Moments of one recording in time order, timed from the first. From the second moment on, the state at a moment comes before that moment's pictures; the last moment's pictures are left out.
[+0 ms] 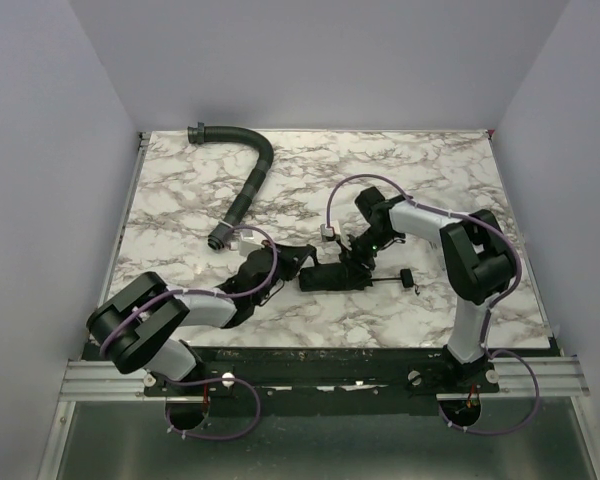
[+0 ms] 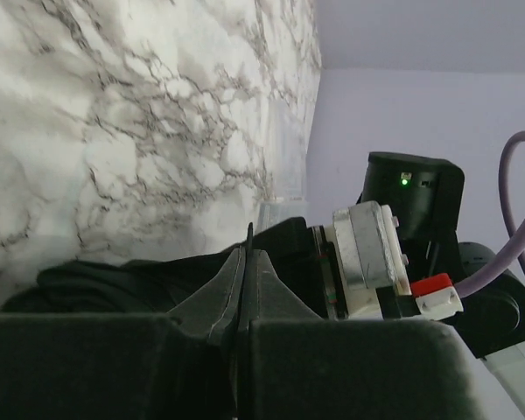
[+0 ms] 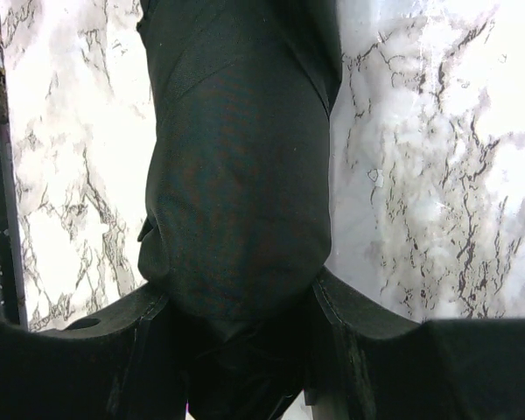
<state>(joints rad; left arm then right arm) -0.76 1.49 0.36 0.87 -0.26 -1.53 0.47 1.95 1.21 -0.82 -0.76 -1.02</state>
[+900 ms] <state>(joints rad) -1.03 1.41 0.56 0.23 -0.40 -1.97 0.52 1.79 1.00 -0.55 -0.65 -1.00</state>
